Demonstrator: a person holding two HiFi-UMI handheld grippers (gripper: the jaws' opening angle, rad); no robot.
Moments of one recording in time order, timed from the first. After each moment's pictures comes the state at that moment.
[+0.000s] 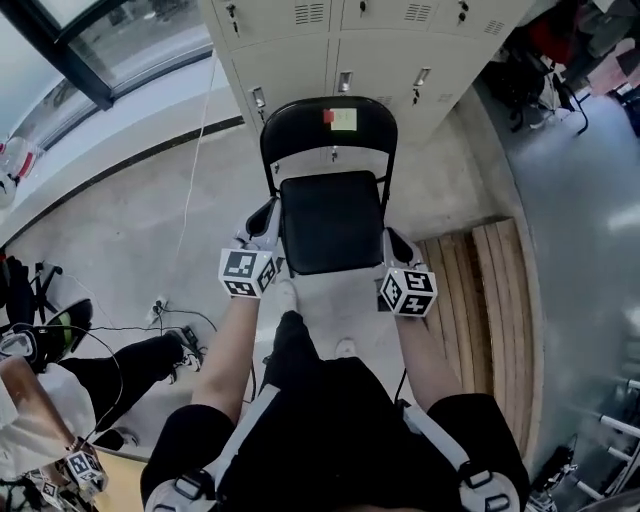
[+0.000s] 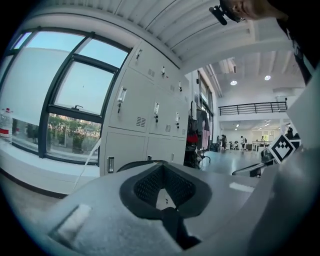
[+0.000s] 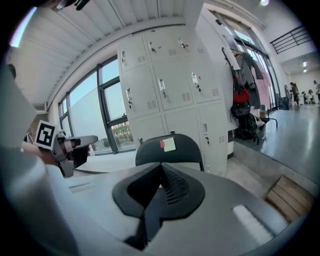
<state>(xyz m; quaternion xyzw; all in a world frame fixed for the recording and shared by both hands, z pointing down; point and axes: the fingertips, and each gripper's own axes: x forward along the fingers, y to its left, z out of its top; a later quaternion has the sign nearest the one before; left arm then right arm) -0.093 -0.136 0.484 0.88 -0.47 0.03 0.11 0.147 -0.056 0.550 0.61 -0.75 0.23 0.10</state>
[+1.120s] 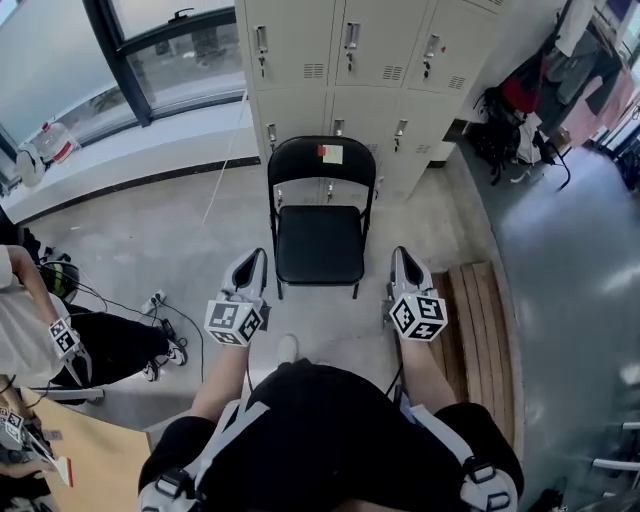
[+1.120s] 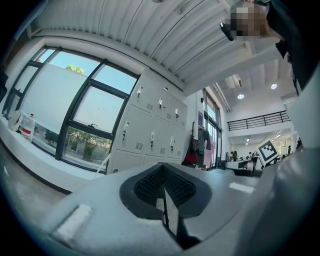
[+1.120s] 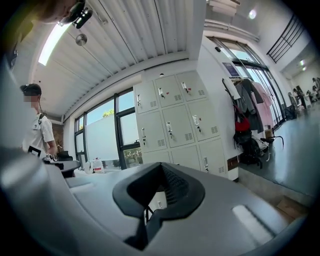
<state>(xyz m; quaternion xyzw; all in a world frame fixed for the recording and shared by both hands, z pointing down) -0.084 0.080 0.362 0.84 -0.53 -0.07 0.08 0.228 0.068 0.378 0.60 -0.79 0.12 -0.02</state>
